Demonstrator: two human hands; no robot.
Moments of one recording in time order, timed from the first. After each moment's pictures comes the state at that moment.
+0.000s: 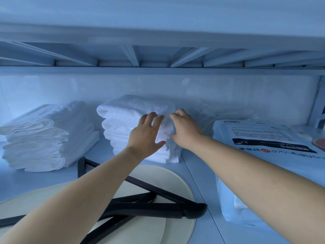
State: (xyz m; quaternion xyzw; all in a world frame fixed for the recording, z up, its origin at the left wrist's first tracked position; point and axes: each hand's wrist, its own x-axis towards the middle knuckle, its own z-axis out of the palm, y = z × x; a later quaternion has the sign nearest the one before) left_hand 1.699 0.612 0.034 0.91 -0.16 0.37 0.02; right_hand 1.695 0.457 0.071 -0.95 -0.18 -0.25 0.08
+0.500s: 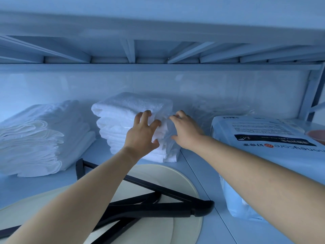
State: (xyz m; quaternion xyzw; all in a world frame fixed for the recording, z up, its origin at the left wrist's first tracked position) left_hand 1.710 0.630 0.028 0.91 -0.19 0.37 0.05; right_hand 1.696 0.462 0.062 -0.96 -0.16 -0.24 0.06
